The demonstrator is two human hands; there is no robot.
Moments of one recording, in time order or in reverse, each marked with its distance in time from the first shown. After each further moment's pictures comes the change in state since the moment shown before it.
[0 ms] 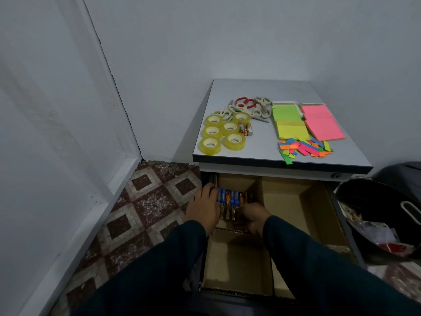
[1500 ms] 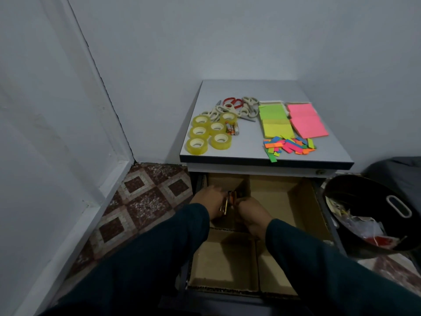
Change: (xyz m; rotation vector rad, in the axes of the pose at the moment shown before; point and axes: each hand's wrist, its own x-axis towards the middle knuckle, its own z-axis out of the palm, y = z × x) left_hand 0.036 0.040 -0.020 0.299 -0.355 0.259; right_hand -0.021 -0.003 -0.022 -0.107 0.000 -0.152
